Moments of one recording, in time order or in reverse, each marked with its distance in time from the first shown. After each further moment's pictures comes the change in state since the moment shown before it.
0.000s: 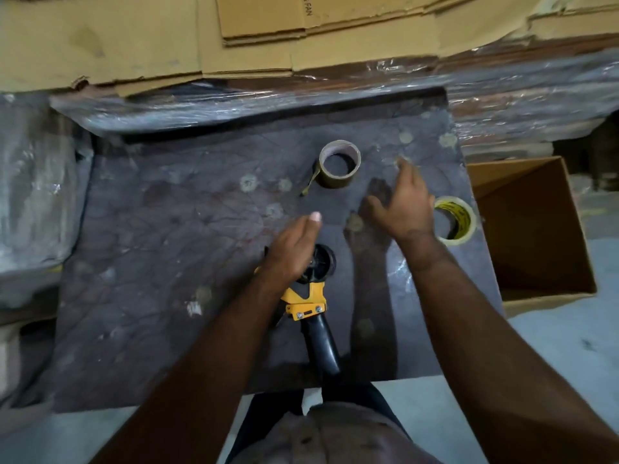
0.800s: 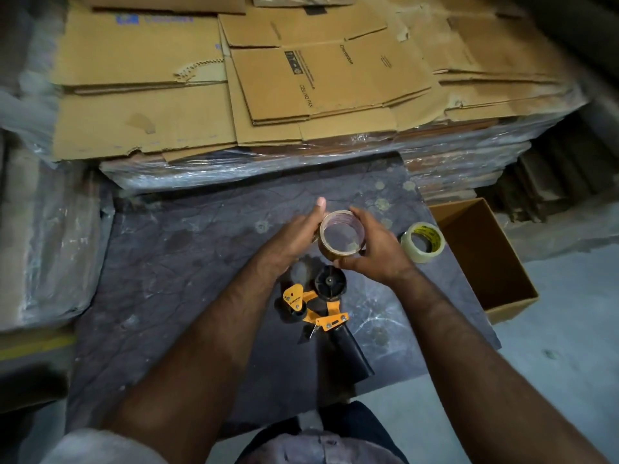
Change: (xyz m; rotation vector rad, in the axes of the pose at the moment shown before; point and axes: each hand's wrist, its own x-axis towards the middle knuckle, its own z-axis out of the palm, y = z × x) left_hand -0.012 0.036 -0.093 -0.166 -0.343 0.175; right_hand -0.109 -0.107 -0.041 0.193 -0.146 -0.114
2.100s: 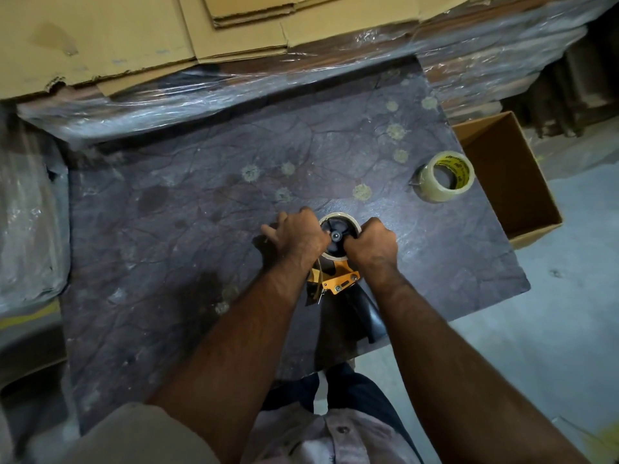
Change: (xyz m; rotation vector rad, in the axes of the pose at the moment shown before) left_hand 0.032 -0.082 0.050 0.941 0.239 -0.424; right_hand -0.005 0.039 0.106 -0.032 0.083 0.764
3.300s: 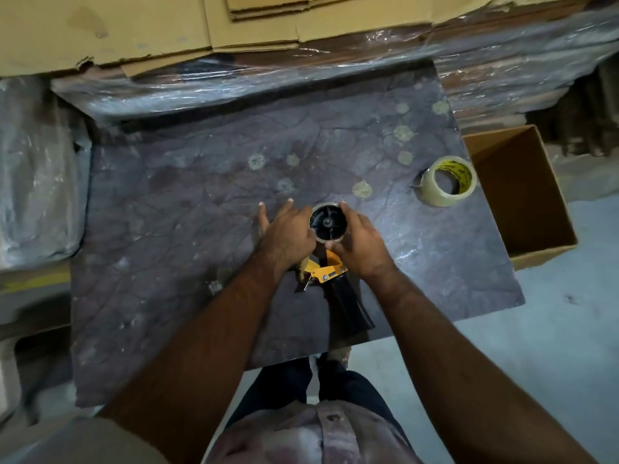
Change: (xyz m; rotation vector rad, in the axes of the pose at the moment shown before) left_hand 0.010 -0.033 0.015 0.031 0.052 0.368; right_hand 0.015 0.026 0.001 0.012 -0.203 -0.528
